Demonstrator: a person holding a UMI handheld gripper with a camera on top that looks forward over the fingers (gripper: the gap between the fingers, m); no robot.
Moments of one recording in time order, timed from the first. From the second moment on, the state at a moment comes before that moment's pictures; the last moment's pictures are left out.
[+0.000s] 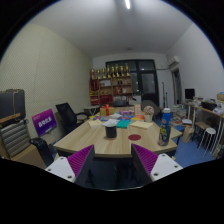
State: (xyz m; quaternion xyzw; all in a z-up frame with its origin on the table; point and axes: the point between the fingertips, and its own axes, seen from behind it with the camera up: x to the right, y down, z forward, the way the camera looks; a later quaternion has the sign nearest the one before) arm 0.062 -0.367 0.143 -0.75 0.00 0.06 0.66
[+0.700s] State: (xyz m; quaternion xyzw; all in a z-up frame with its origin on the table) arm 0.286 -0.235 0.104 -0.73 0.09 -0.06 0.67
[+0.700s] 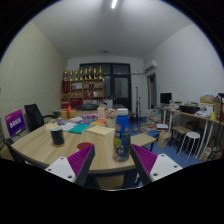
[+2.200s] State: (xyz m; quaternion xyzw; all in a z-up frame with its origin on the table) arm 0.163 0.039 0.230 -0.44 -0.45 -0.63 0.45
